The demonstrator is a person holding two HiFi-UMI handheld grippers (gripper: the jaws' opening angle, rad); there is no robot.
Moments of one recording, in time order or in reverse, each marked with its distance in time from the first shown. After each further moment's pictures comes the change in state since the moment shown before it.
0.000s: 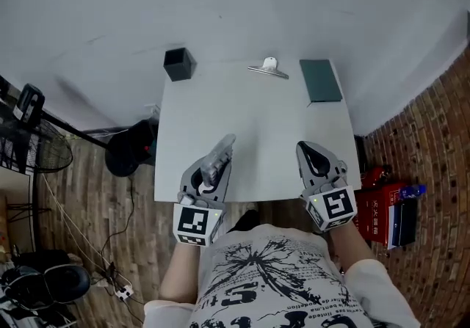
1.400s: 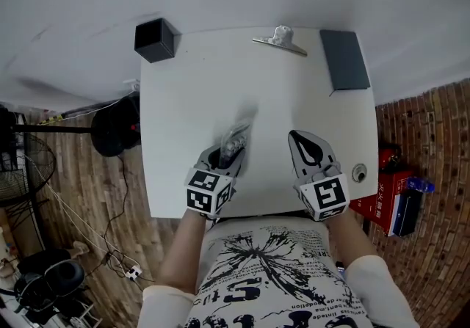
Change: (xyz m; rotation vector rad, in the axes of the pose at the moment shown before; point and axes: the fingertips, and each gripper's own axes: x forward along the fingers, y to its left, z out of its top) left arm 0.166 0.050 -0.177 -0.340 0.447 -0.241; right arm 0.156 -0.019 -0.122 0.047 0.276 0.049
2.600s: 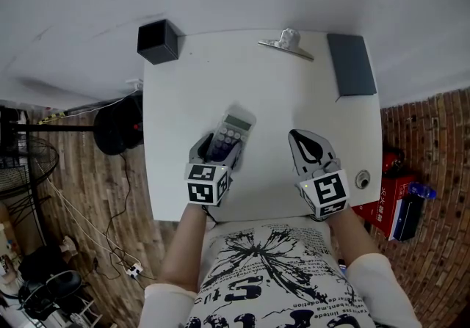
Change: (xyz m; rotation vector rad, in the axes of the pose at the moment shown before) left arm 0.012 0.065 0.001 -0.052 0.001 0.198; right arm 0.031 -0.007 -0.009 -0.001 0.060 0.037
